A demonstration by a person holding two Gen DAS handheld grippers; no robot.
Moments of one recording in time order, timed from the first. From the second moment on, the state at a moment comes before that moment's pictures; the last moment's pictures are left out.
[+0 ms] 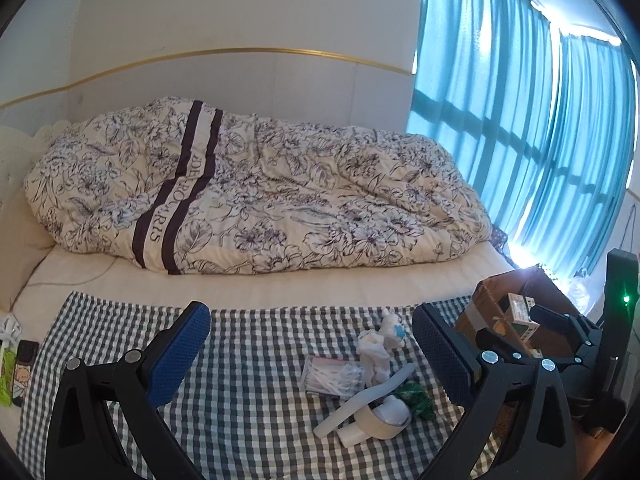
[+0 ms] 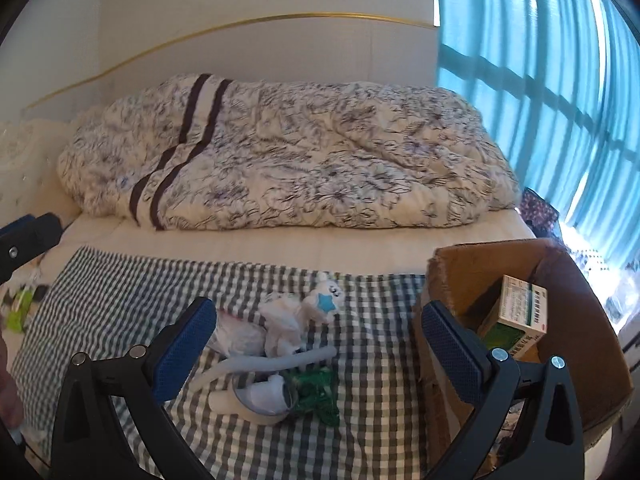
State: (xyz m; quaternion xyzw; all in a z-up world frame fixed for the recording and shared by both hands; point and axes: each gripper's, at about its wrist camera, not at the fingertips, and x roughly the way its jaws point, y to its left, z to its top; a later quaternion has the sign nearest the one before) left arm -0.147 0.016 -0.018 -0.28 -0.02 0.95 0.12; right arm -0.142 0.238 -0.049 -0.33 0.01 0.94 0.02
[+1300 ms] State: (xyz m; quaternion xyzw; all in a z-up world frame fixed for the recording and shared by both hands) left arm -0.178 0.048 -0.175 -0.42 0.05 0.90 0.09; right arm -0.186 0.247 -0.162 -0.49 -0.01 0.87 -0.05
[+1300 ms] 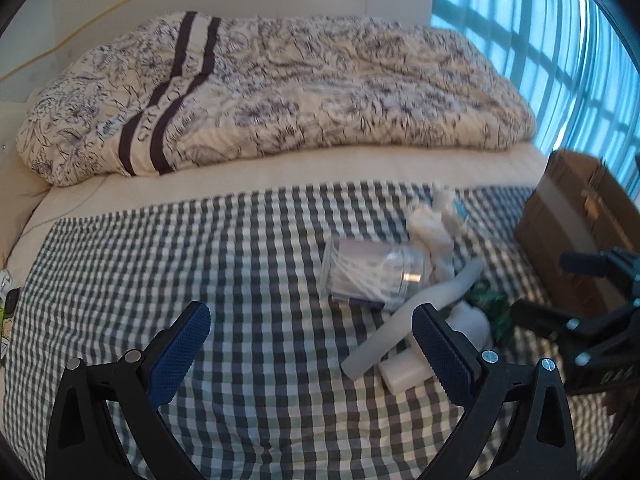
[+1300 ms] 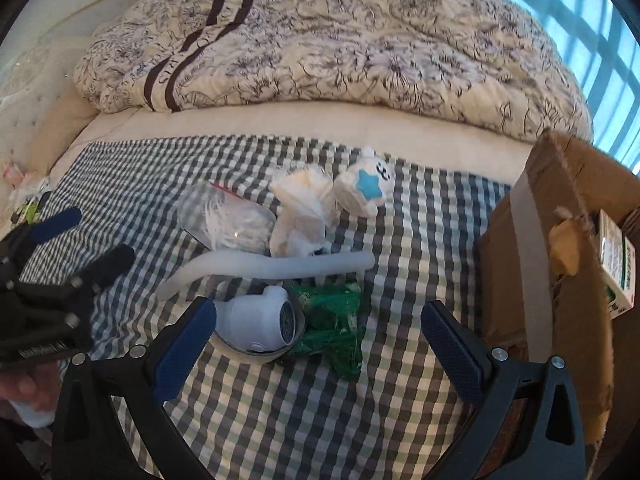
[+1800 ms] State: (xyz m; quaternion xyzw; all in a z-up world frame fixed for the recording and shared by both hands) left arm -0.191 0.069 -0.225 -0.47 0.08 0.87 0.11; right arm -0.198 0.252 -0.180 -0.54 0.02 0.84 -0.05
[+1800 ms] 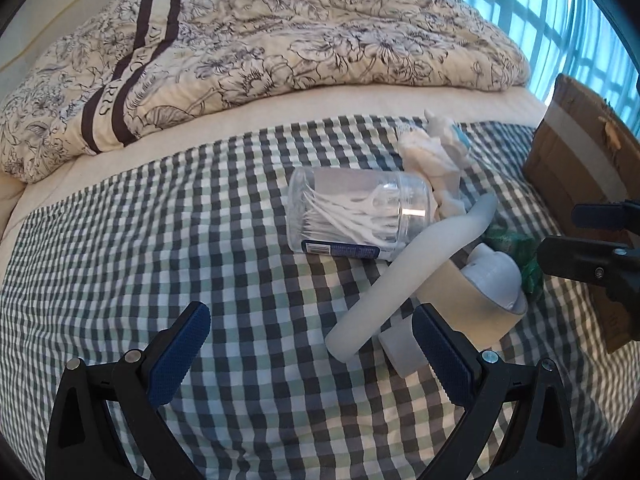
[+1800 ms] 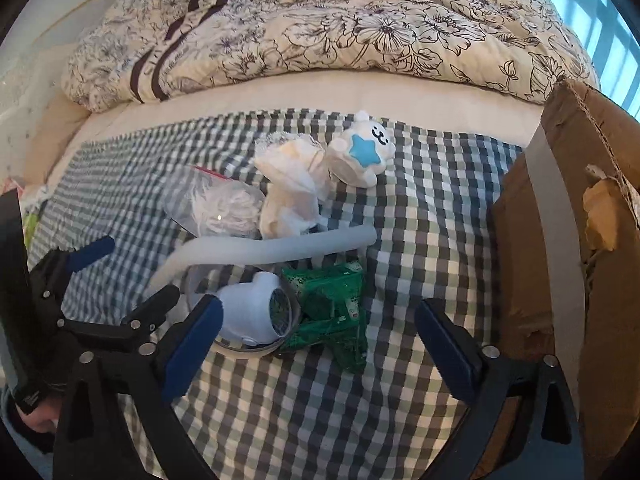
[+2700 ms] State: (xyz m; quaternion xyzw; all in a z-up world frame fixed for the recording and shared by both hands) left arm -0.199 0.063 -0.206 -0.41 0.04 0.90 0.12; right arm -0.210 0.259 -0.207 -0.59 0.04 0.81 -0.04
